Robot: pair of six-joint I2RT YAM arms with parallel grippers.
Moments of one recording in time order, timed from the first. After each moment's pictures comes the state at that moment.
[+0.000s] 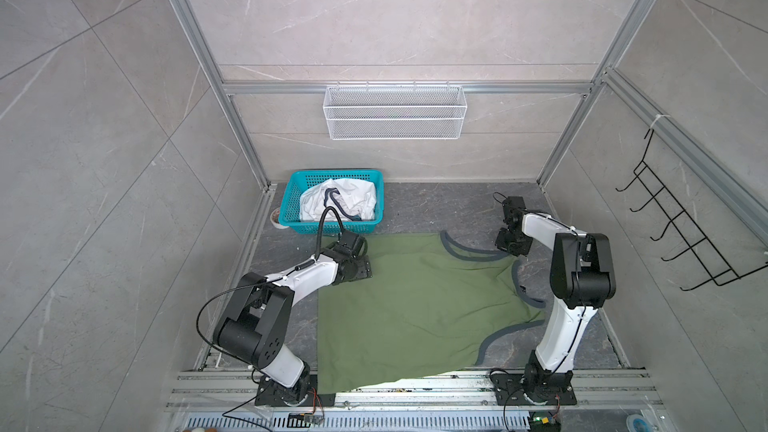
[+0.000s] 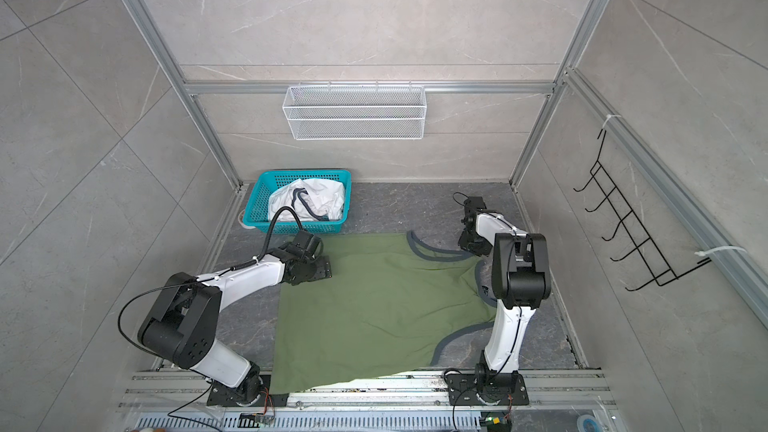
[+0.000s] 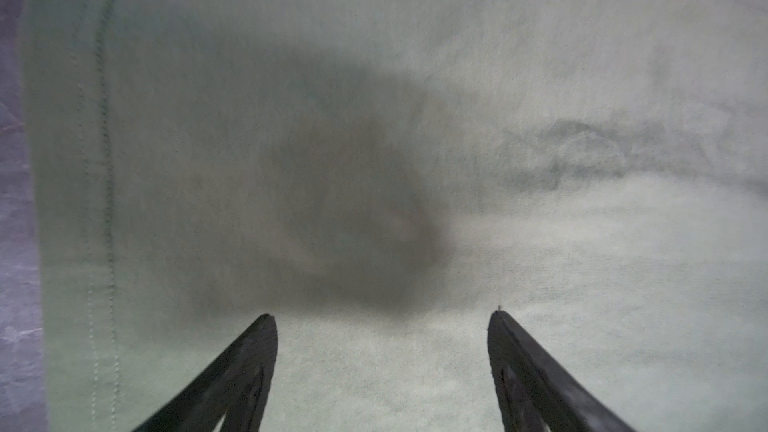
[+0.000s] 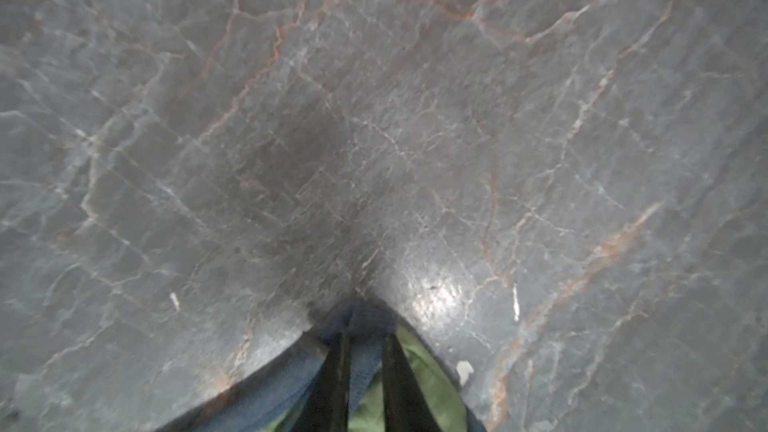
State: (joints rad) left arm -0.46 1.58 0.87 -0.43 -0.10 -0.59; right arm -0.02 1.99 1.35 -0.71 0.23 0.45
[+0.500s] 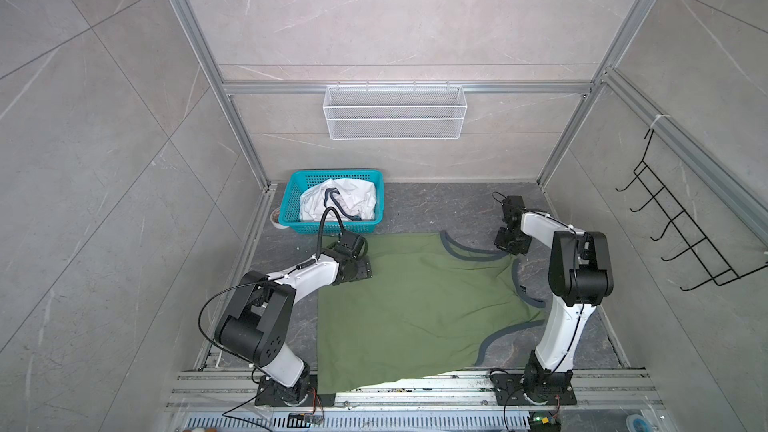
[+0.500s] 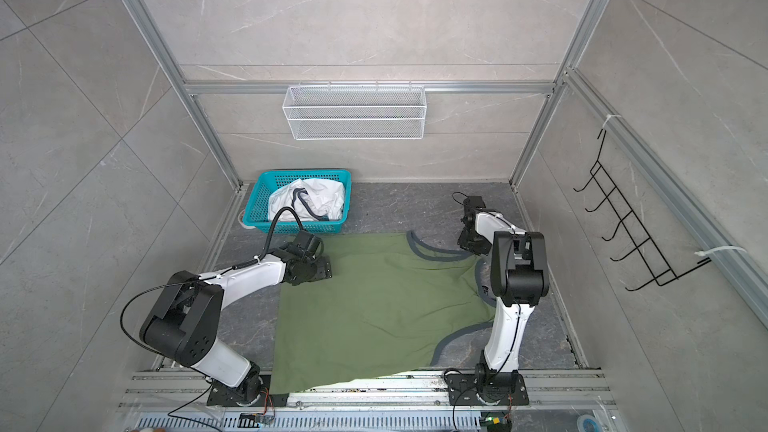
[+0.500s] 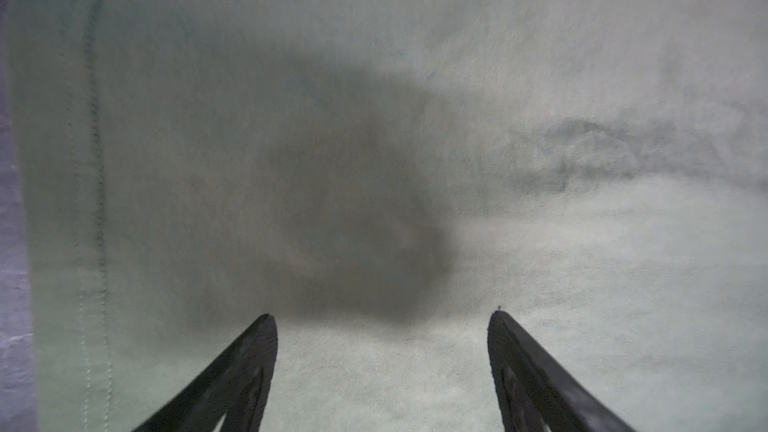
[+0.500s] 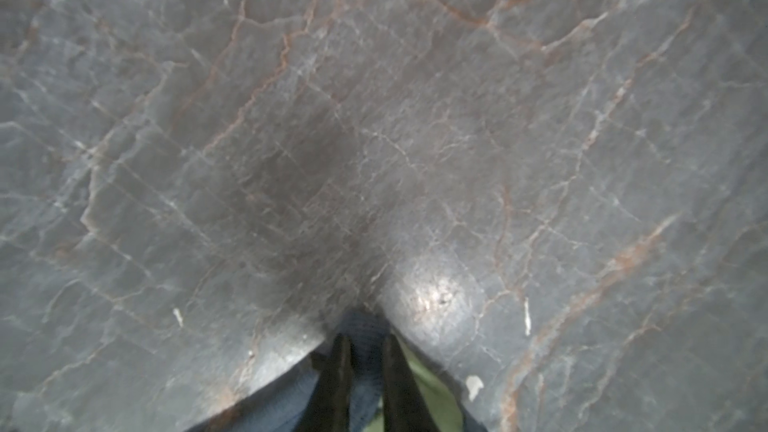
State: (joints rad) left arm -0.46 1.59 0.87 -0.42 -0.10 -0.59; right arm -0.03 2.01 1.38 -0.71 0.23 0.44
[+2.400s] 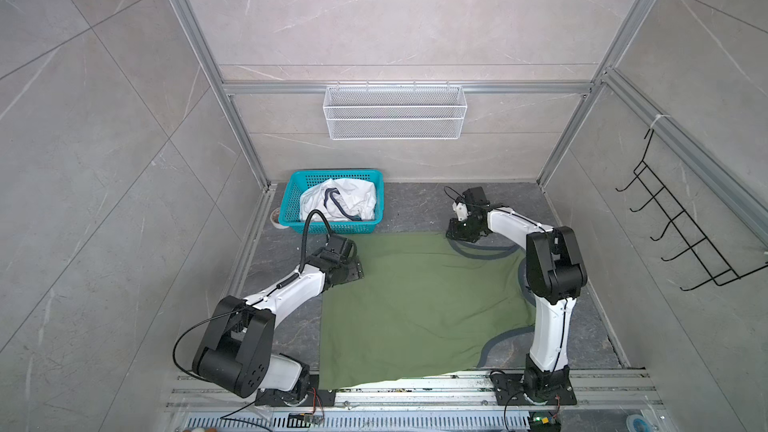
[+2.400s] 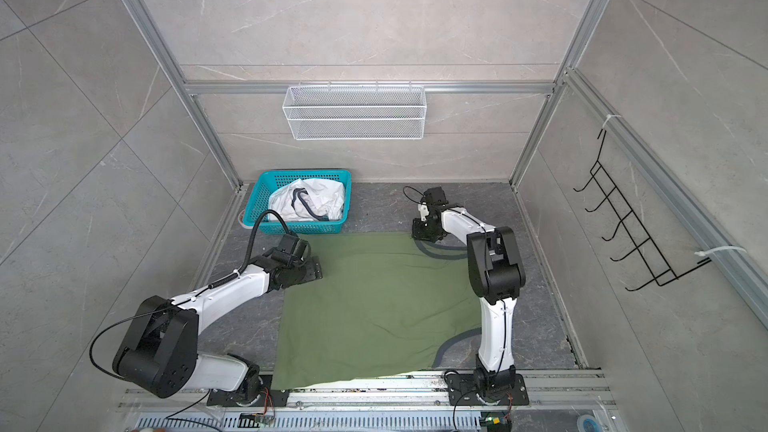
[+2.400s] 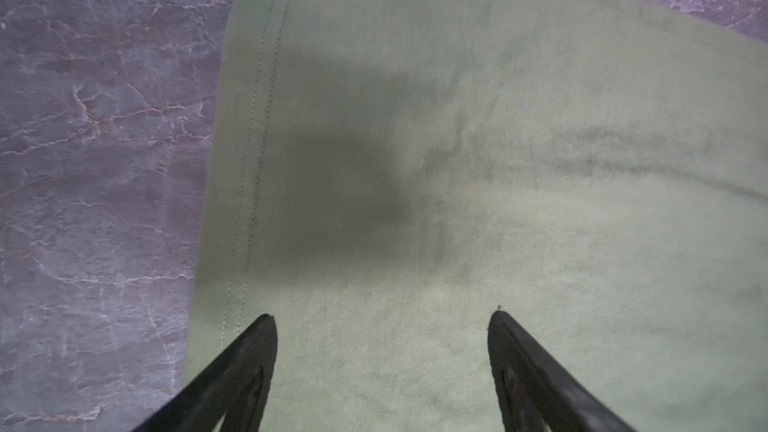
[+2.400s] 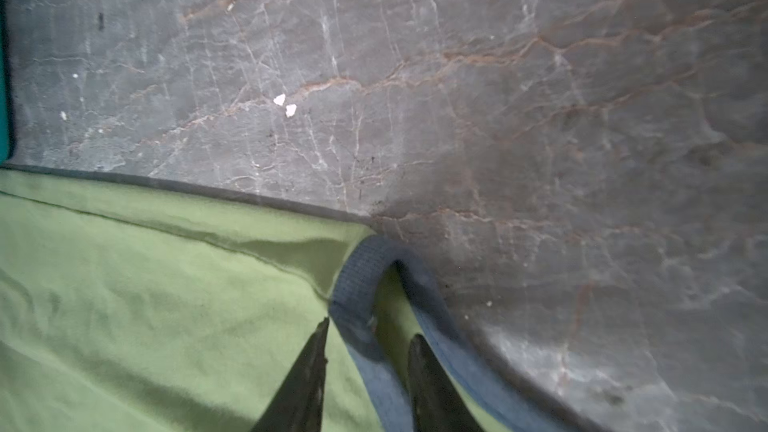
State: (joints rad) left arm -0.42 1.42 0.78 -0.43 -0.11 -0.58; right arm 0.23 2.09 1.51 -0.57 -0.24 0.21
